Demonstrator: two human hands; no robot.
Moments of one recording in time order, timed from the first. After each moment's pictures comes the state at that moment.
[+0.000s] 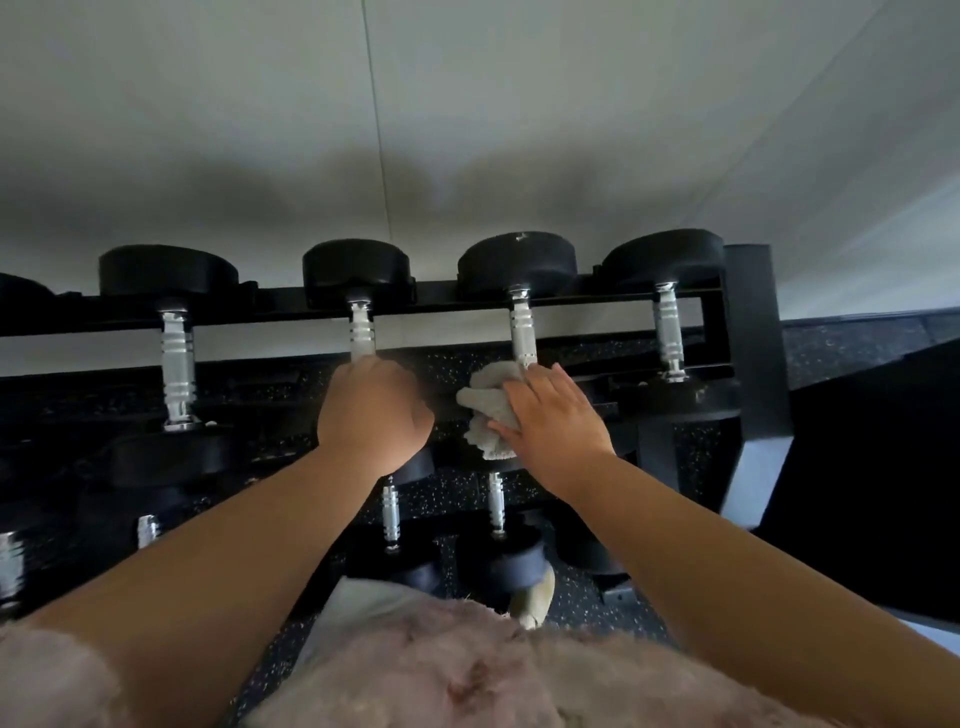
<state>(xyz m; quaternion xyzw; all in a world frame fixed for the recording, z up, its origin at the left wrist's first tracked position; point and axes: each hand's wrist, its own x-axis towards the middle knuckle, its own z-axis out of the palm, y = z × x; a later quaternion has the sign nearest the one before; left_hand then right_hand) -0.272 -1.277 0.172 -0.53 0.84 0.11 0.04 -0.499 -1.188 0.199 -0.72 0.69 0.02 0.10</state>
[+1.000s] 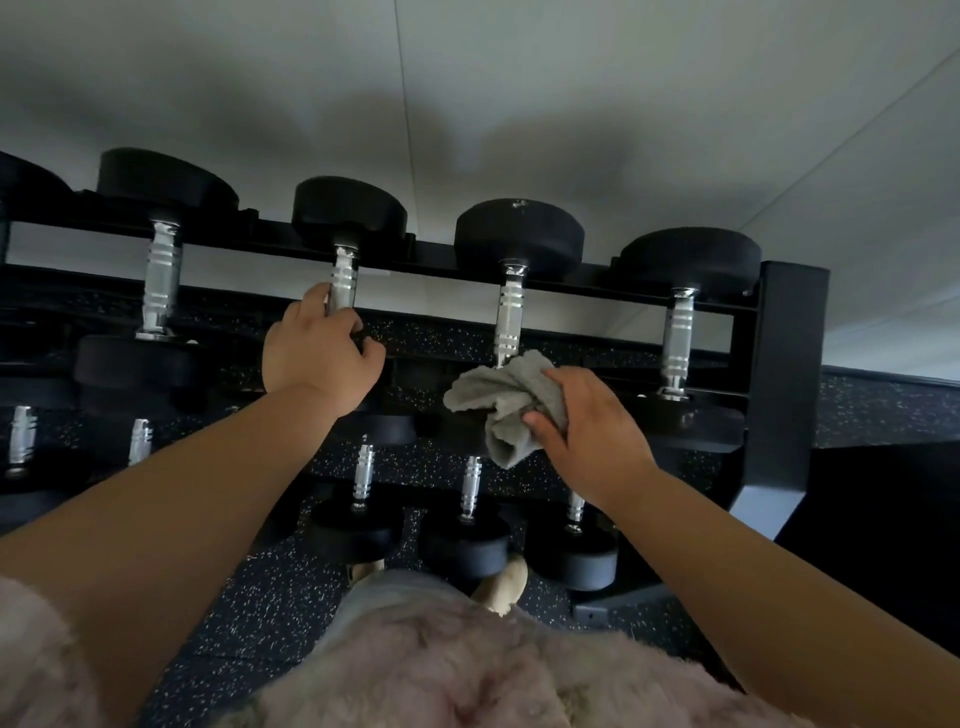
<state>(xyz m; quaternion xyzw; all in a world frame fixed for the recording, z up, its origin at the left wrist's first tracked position) -0.292 -1.270 0.167 -0.71 0.70 0.08 0.00 -0.602 -1.168 0.193 -0.70 0.66 -0.10 0.25</state>
